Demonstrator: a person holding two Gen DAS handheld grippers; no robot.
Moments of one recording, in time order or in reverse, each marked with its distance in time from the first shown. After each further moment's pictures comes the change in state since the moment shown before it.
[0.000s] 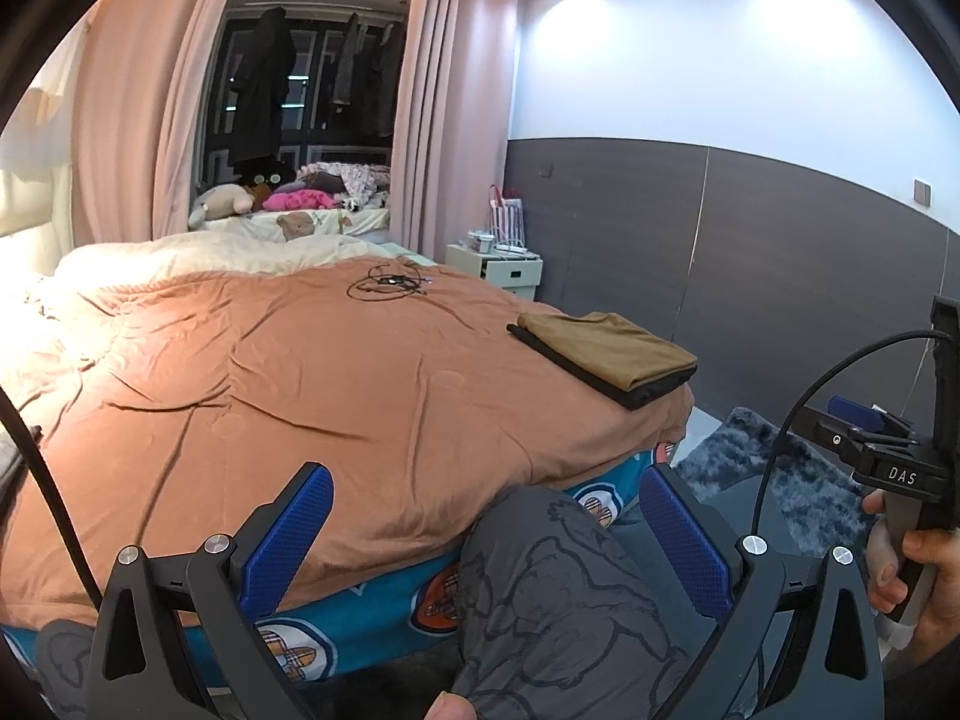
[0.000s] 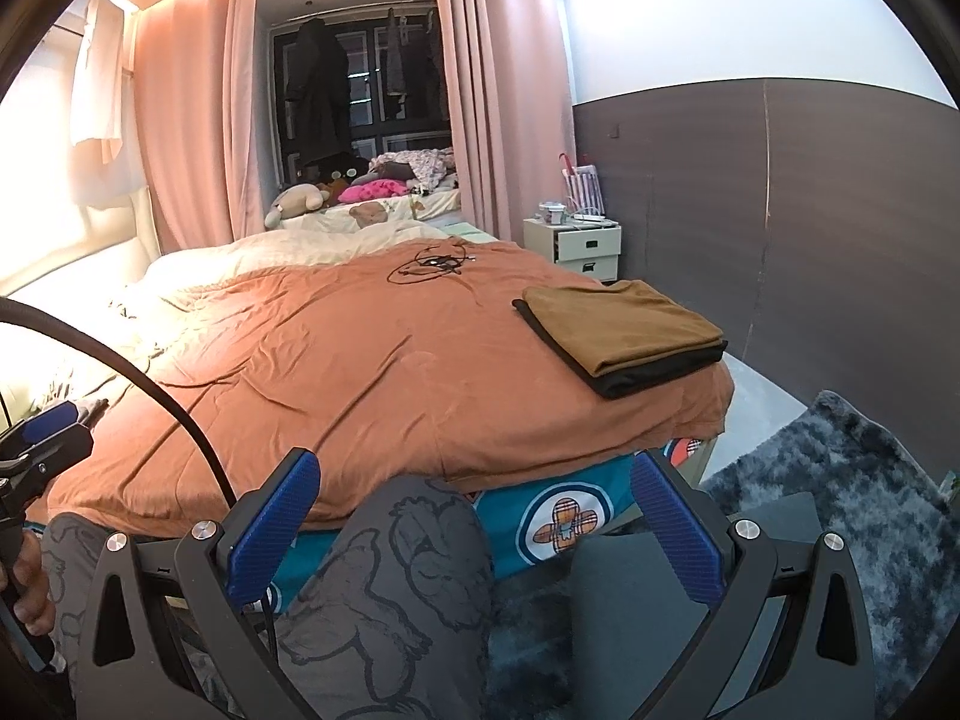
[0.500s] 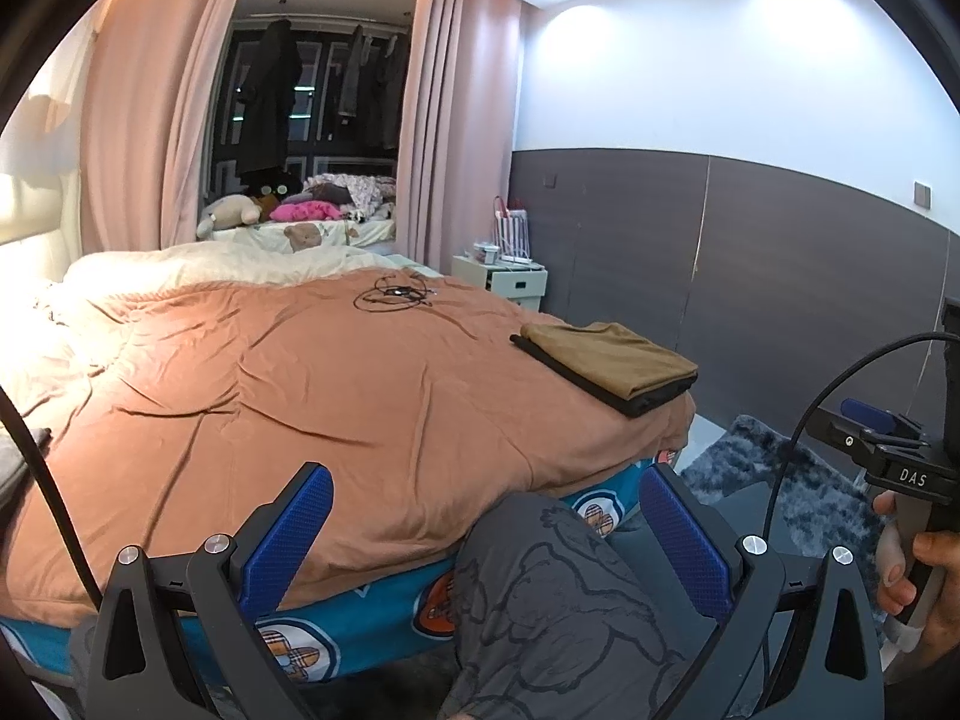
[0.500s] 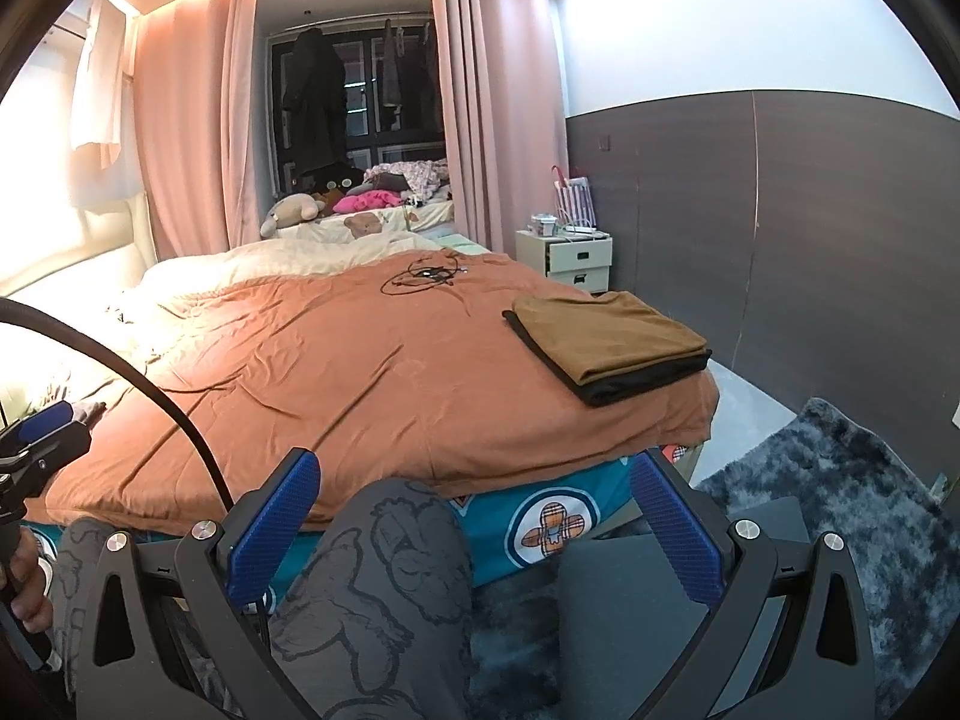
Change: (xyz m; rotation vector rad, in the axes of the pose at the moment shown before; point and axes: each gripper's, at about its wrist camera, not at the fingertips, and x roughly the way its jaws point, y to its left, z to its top) left arm -0.009 -0.011 0.000 0.001 -0.033 0.027; right arm -0.013 -0.009 -0.001 -0.012 -0.025 -0.002
